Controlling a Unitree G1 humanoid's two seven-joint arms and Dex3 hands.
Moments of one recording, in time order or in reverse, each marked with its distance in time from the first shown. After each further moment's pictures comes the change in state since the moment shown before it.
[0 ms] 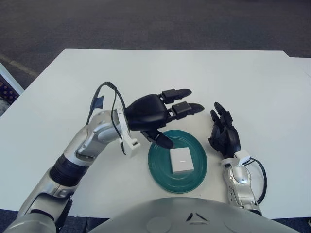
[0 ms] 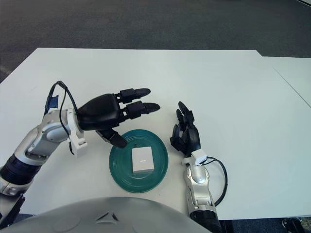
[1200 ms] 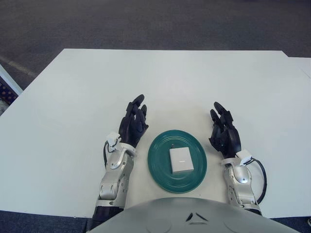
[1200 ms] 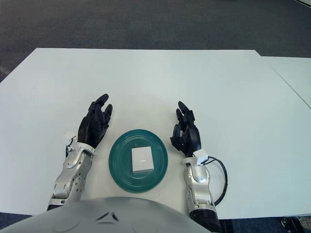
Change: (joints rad) left arm 0.505 -0.631 0.202 0.195 -0.734 0.487 0.434; right arm -0.011 0.002 -0.022 0.012 0.014 -0.012 0.027
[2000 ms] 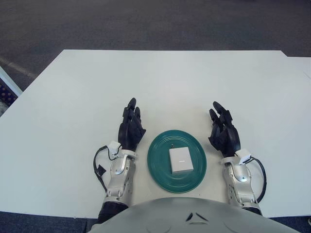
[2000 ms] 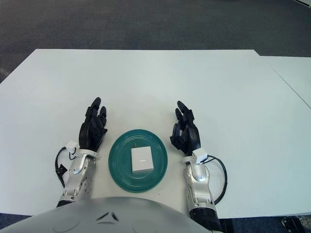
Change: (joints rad) left arm -0.063 0.000 0.009 0.393 0.026 -0.473 -0.002; right arm -0.010 -0.007 -0.002 0.008 -0.005 0.006 -0.007
